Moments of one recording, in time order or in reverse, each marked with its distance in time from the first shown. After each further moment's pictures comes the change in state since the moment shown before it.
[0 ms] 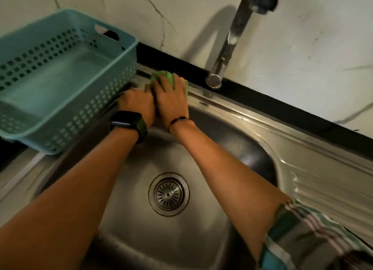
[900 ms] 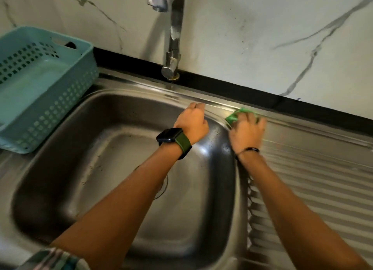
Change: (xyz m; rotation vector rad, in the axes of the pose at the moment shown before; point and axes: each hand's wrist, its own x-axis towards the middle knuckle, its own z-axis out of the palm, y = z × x) left_hand -0.073 0.182 -0.047 -0.653 -0.267 0.258; right_hand -0.201 0.175 -0.051 0.061 -0.011 0.704
